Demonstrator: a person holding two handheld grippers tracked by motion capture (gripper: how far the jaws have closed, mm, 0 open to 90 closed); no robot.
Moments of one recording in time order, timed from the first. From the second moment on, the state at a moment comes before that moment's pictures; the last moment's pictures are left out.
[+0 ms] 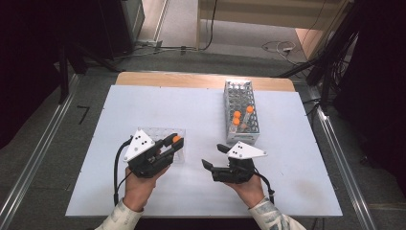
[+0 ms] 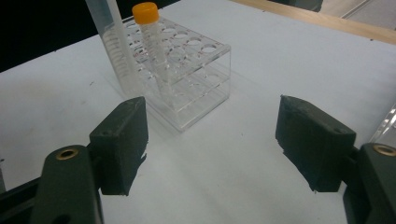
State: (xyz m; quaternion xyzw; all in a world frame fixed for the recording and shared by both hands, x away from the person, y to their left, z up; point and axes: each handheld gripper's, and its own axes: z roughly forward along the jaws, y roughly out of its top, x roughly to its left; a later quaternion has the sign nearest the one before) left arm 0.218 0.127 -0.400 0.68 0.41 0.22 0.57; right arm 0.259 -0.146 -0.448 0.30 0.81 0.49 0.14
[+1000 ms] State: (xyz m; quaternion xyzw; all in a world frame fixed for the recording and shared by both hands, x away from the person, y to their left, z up) left arm 0.235 0.159 -0.402 0.65 0.44 0.30 0.54; right arm 0.262 -0.148 -0.450 0.31 0.81 0.49 0.14
